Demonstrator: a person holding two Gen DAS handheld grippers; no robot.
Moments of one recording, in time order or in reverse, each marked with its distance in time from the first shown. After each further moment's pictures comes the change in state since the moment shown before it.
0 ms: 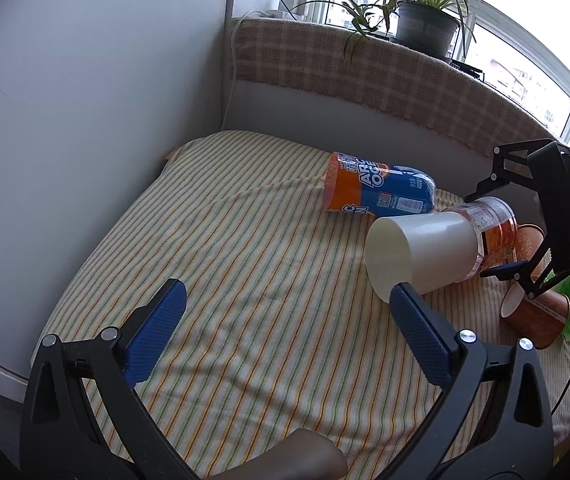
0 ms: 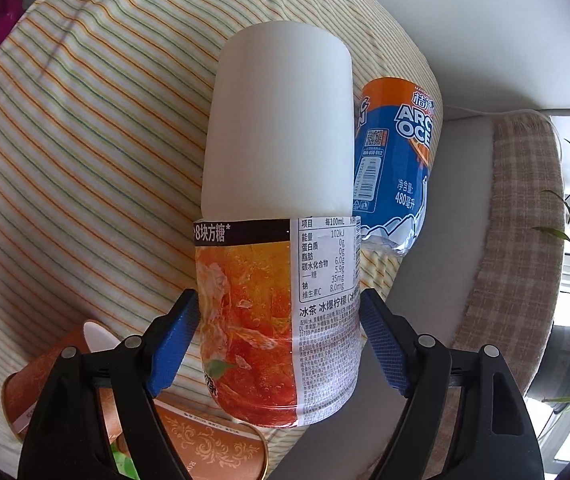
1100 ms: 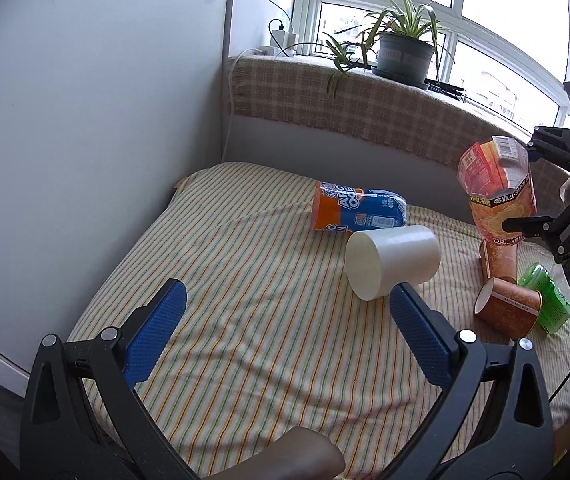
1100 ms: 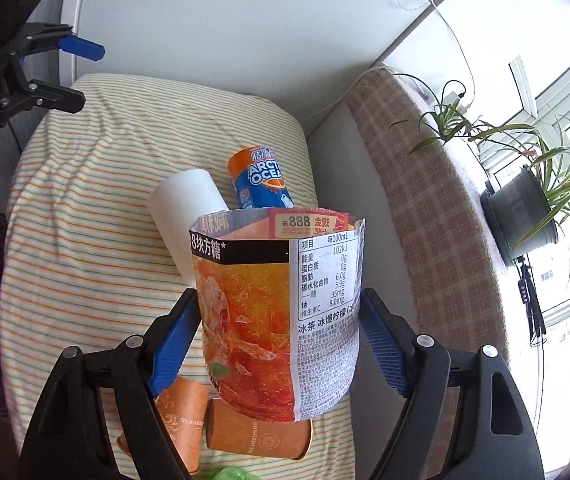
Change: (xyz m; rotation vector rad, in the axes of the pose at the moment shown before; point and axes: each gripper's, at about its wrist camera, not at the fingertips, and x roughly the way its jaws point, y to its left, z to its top) left arm -0.058 -0.004 -0.006 0.031 -0.101 -0.010; right arm -0.123 -0.016 -0.041 0.625 -0.270 -0.120
